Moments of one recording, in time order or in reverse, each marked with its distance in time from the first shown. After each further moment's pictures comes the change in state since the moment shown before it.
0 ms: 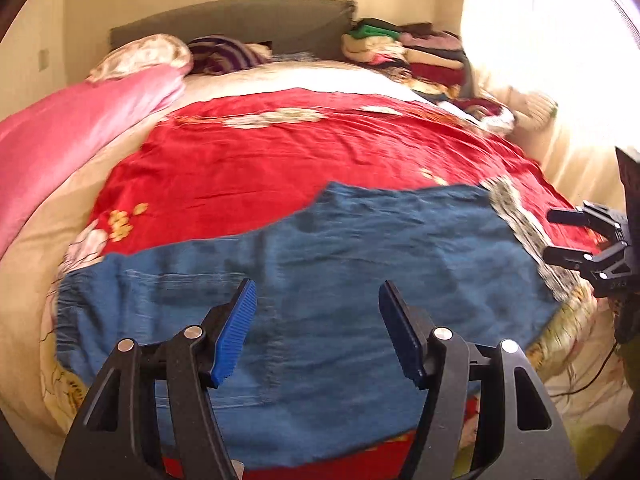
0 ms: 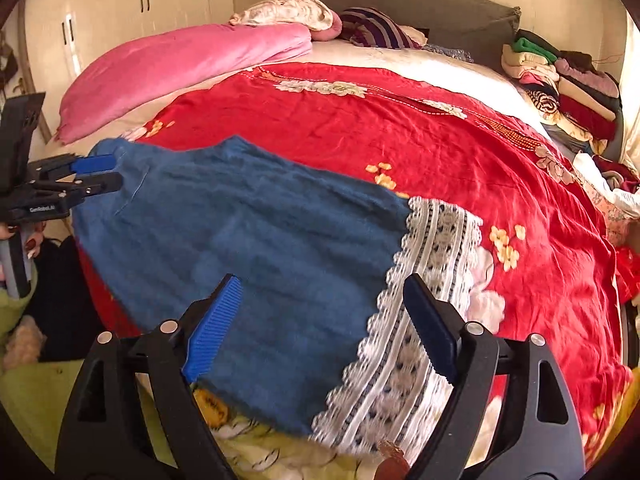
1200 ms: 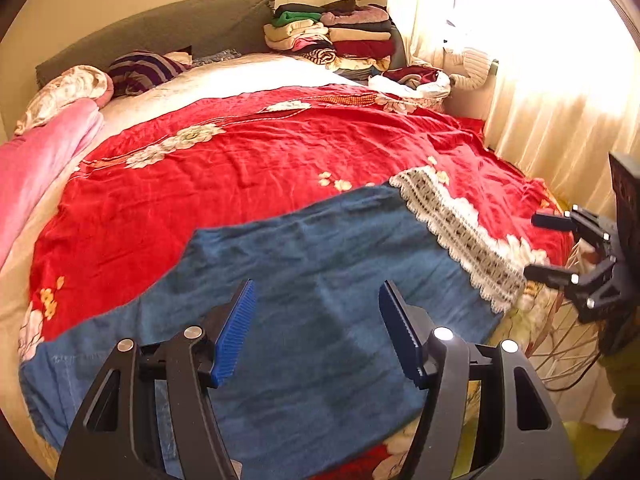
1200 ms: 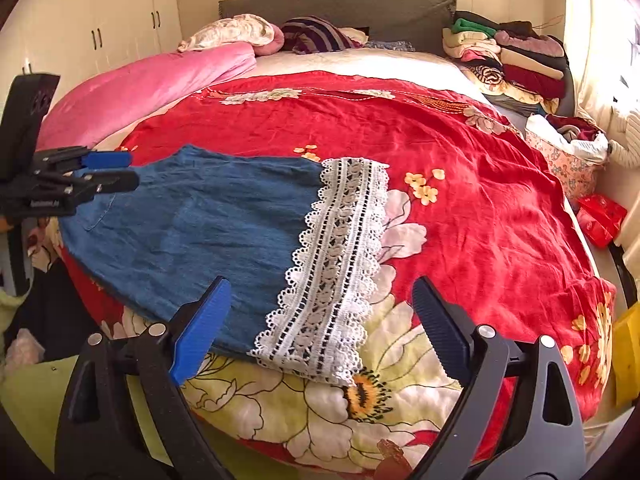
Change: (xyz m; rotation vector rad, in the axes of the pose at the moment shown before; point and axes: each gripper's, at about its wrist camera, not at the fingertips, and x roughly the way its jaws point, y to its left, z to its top) left arm 0.025 -0.079 0.051 0.164 0.053 -0.161; right arm -0.045 -0.045 -0.047 0.172 -0.049 -0.106
